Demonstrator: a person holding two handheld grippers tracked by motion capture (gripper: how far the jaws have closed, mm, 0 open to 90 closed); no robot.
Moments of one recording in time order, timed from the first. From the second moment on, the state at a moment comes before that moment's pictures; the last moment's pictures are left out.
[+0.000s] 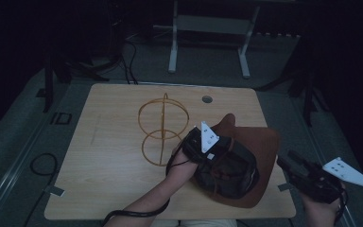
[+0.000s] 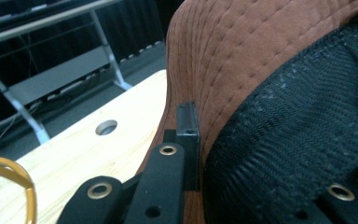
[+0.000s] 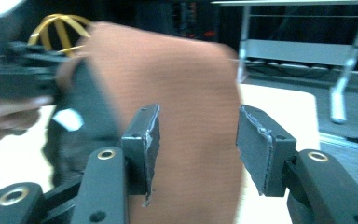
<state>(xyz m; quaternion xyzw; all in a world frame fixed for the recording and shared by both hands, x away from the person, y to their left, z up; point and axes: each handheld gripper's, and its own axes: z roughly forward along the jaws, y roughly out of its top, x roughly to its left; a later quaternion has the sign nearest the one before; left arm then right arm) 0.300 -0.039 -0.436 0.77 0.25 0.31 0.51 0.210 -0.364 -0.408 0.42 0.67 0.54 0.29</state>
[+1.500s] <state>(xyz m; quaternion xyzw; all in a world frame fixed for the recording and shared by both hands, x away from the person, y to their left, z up) 0.266 -0.010 -0.422 0.73 0.03 0.23 0.64 0.264 -0.261 -0.431 0.18 0.75 0.63 0.08</state>
